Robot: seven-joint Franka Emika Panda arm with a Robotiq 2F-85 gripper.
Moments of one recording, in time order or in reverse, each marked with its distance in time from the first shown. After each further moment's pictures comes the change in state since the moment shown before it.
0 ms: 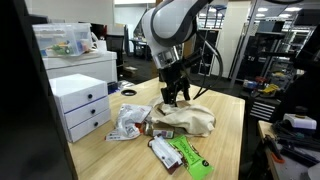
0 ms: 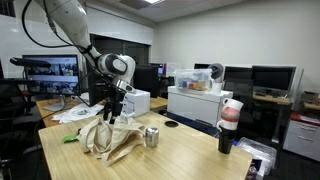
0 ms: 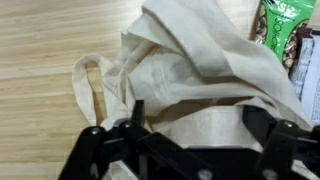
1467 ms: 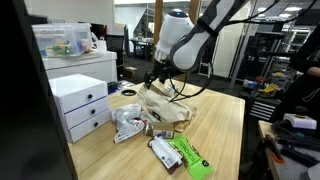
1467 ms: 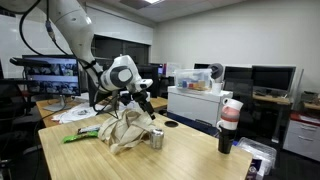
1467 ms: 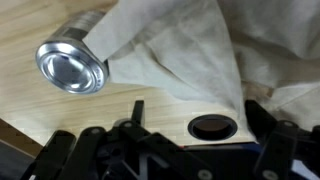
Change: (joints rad) arm 0.088 0.103 -0.264 -0.077 -0.219 1.003 0.347
